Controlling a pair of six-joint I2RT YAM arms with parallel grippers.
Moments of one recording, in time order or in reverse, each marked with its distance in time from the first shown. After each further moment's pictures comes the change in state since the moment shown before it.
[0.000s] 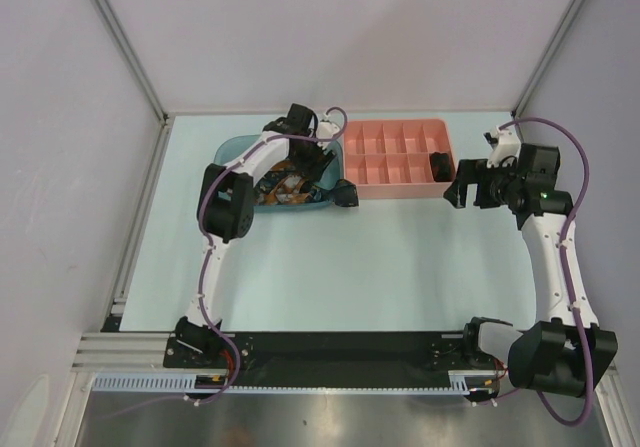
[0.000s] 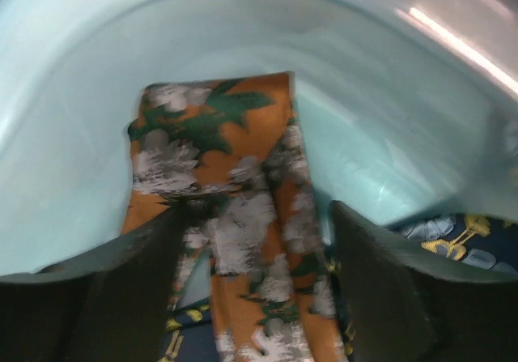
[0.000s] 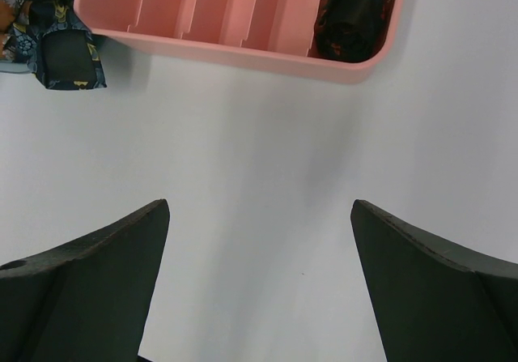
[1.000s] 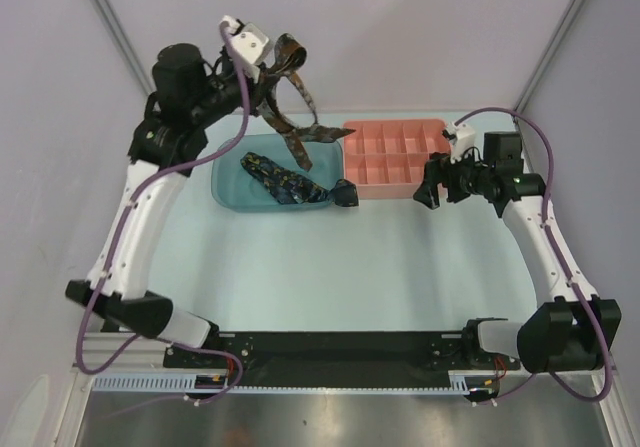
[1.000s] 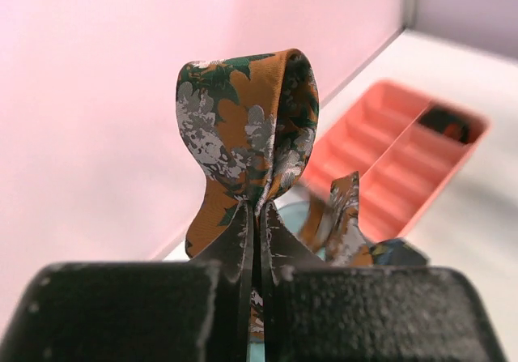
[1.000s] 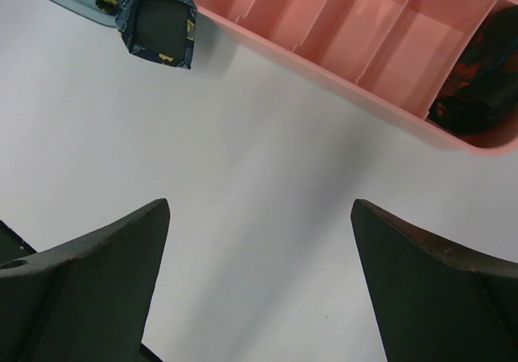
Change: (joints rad) left arm 0.020 -0.924 -0.164 0.156 0.109 -0.093; right arm 0.197 0.095 0.061 0.019 -0.065 -0.083
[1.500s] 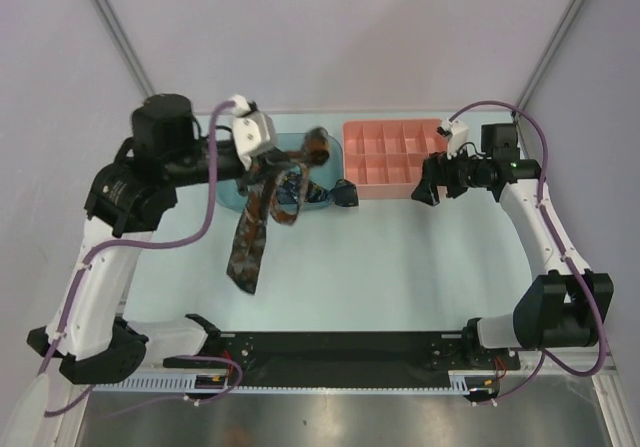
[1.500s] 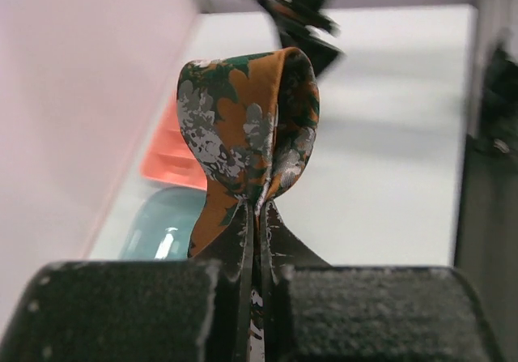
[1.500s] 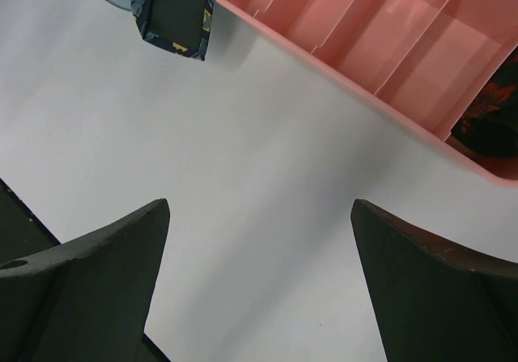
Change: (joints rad) left arm -0.126 -0.289 -0.066 -0.371 0.317 0.125; right arm -0.006 0.136 0.090 -0.046 -0.102 -0.089
